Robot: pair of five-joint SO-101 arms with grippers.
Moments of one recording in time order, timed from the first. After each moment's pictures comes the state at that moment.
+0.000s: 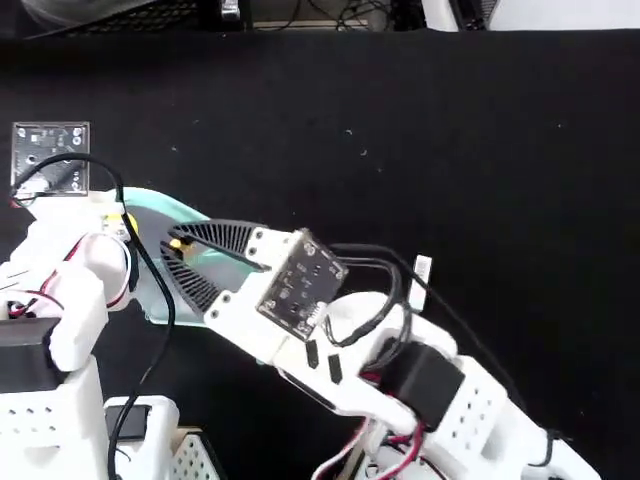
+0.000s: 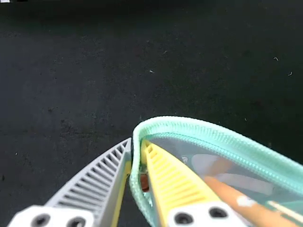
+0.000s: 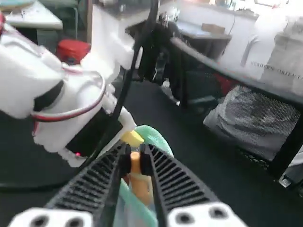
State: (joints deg) left arm -8.1 -51.5 24.9 84.4 -4.3; right arm -55.2 -58.3 36.6 39.4 9.1
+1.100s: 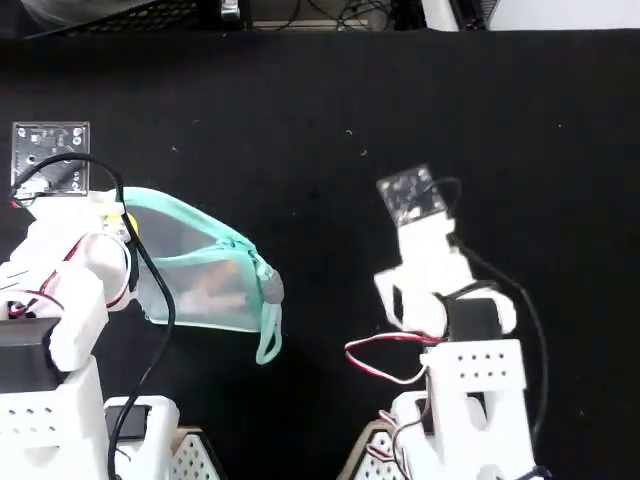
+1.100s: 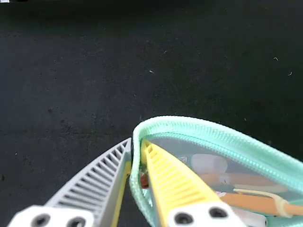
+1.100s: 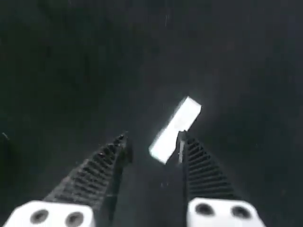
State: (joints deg) left arm -8.1 -51.5 24.9 84.4 -4.3; right arm -1.5 -58.3 61.0 68.0 16.9
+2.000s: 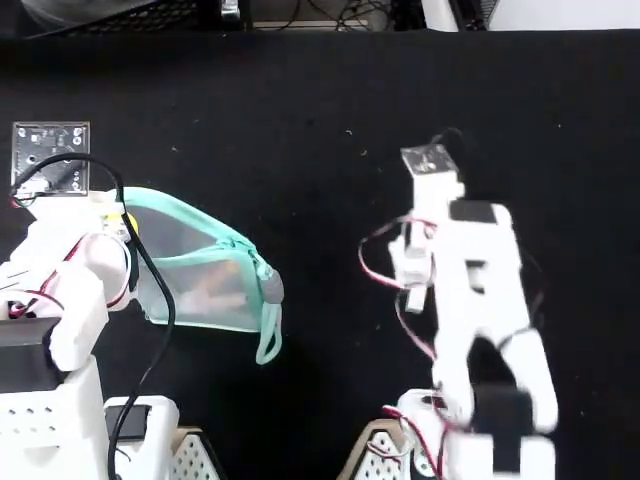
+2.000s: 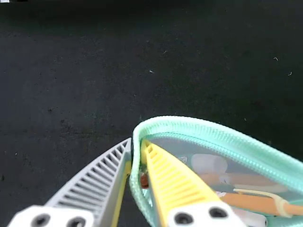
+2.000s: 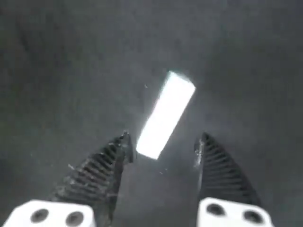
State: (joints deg) left arm -8.1 -51.5 24.9 84.4 -4.3; right arm 3.1 -11.0 36.4 69.6 9.2
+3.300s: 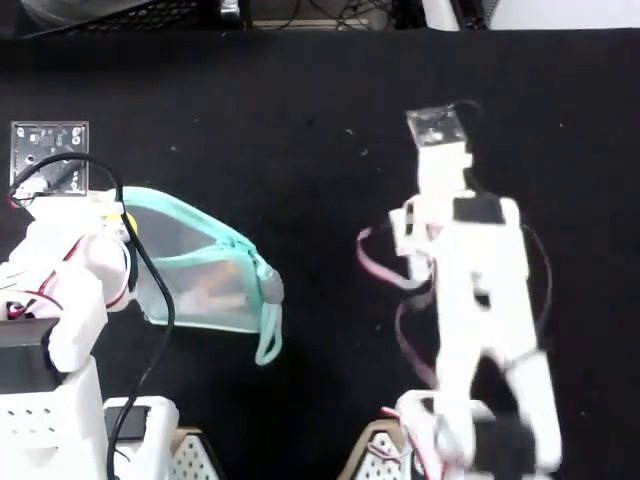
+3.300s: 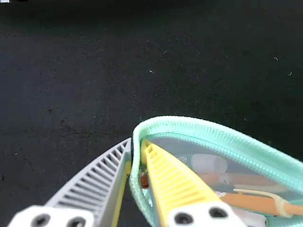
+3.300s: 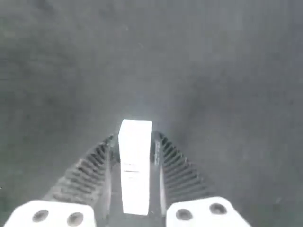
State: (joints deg) left arm -8.1 -51.5 24.9 84.4 -4.3; right arm -0.1 -30.4 37.8 64.0 10.7
